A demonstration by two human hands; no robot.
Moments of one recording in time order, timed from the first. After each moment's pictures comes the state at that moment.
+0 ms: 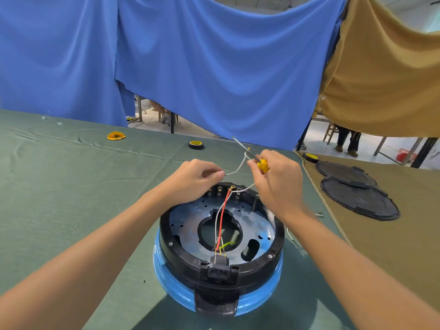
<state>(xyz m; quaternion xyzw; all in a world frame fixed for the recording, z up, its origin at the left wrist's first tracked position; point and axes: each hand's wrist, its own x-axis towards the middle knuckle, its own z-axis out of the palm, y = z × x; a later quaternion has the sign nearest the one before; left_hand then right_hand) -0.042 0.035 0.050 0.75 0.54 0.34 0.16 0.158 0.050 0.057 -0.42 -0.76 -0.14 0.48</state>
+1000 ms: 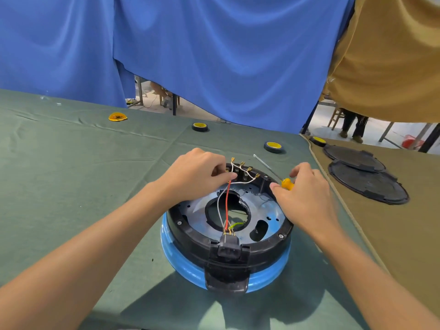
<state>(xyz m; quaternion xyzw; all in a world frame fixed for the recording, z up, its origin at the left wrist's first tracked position) -0.037 0.014 0.040 0.80 0.54 0.27 0.00 0.189 0.021 0.020 -0.68 -0.67 -0.02 0.30</state>
